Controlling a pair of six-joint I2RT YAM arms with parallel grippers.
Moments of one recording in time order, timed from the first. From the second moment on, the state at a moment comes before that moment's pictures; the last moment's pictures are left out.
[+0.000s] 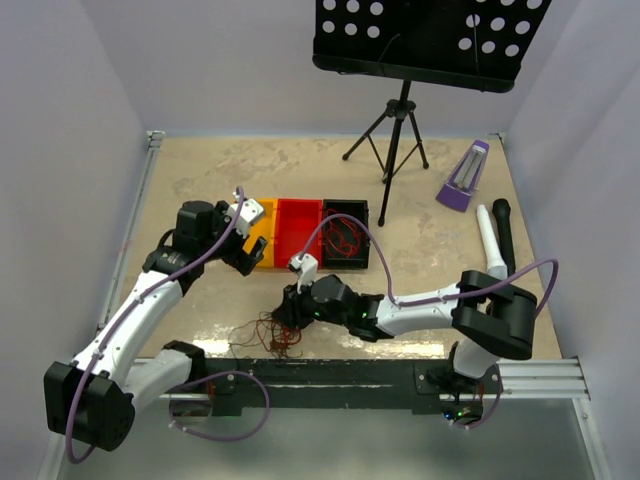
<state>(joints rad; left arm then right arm) -0.28 1.00 0.77 -0.42 0.31 0.35 1.22 1.61 0.69 0.52 0.05 0.61</state>
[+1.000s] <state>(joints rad) -0.28 0.64 0.84 -0.48 0.66 0.46 1.22 1.24 1.02 0.18 0.25 0.46</state>
